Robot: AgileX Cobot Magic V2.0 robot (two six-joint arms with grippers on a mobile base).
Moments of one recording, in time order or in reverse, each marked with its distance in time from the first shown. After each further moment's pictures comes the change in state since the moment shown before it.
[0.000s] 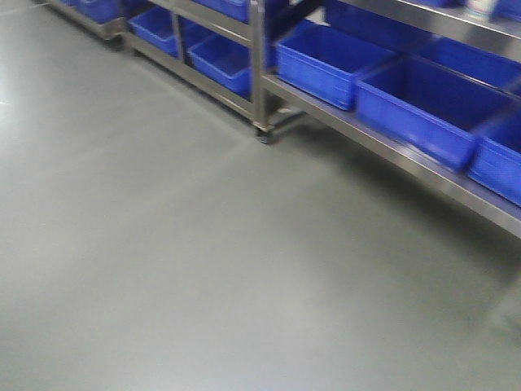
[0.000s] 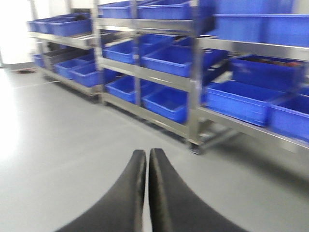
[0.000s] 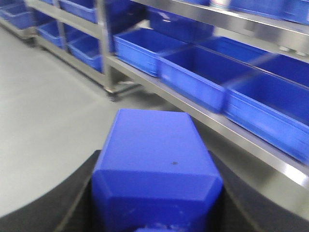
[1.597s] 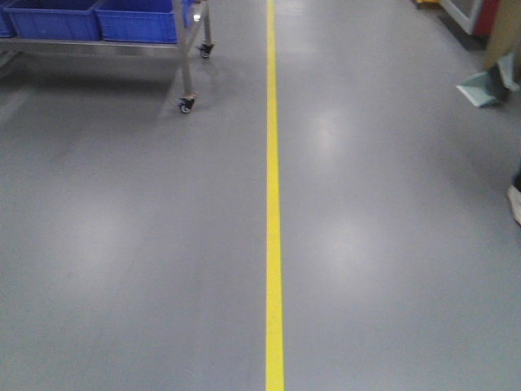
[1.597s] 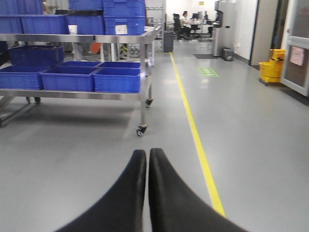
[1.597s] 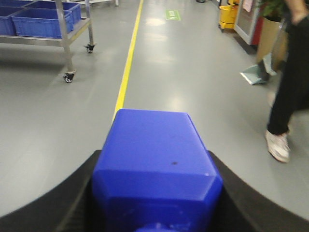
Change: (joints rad) left arm 0.000 0.000 0.000 0.000 0.000 0.000; right arm 0.000 0.000 0.000 0.001 0.000 0.000
